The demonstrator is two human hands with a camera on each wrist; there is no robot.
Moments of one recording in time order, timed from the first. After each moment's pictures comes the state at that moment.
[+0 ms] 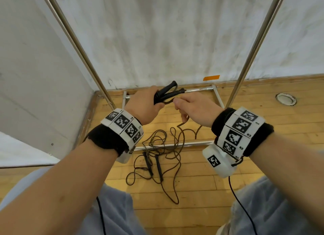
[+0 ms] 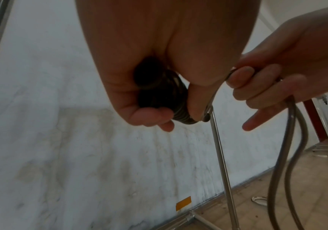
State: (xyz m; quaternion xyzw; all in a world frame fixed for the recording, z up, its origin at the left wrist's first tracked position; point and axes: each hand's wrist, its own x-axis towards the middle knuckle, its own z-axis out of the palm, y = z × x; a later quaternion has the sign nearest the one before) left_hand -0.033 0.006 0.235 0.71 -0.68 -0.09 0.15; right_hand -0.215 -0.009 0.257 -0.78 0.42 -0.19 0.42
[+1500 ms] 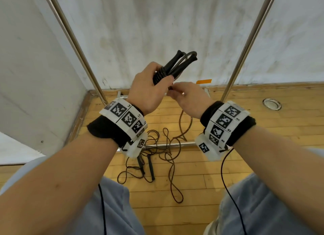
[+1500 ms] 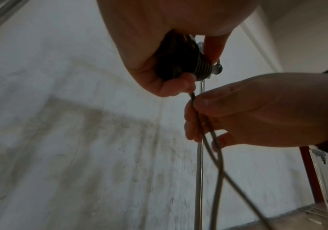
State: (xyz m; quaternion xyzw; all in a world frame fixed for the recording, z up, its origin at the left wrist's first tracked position) left_hand -0.070 0.021 0.278 0.61 -0.60 -0.20 0.48; right_hand -0.212 -0.017 0.267 -0.84 0.42 -0.23 0.26
